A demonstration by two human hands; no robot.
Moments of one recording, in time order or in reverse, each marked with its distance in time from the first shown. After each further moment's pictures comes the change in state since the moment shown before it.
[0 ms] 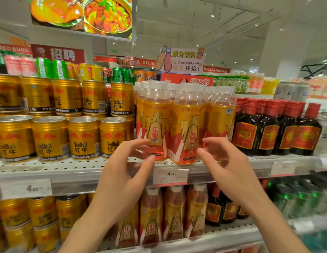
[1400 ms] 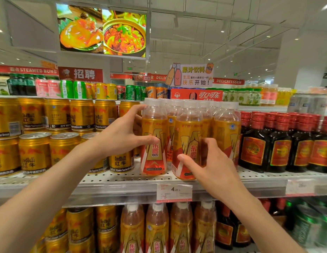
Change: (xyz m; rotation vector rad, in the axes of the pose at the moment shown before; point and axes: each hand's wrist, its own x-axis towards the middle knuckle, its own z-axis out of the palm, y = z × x) left_hand 0.124 0.016 -0.036 0.309 -0.350 -0.005; right_hand 0.038 -0.020 0.022 -0.255 -0.091 0.066
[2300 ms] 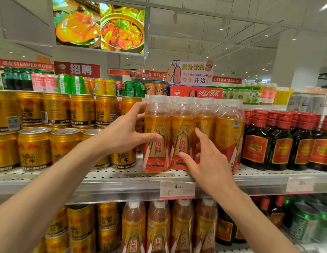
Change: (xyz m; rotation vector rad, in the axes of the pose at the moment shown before) left_hand -0.001 -0.007 0.001 -0.054 -0.007 0.020; right_hand 0.009 -0.001 0.025 -0.129 0.108 -0.124
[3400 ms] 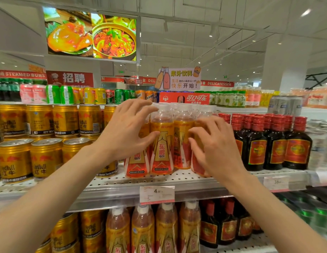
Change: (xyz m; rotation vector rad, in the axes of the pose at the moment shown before) left_hand 0.018 0.037 0.025 0.583 0.253 0.368; right_hand 0.031 0.056 -0.053 -0.321 0.387 -0.467
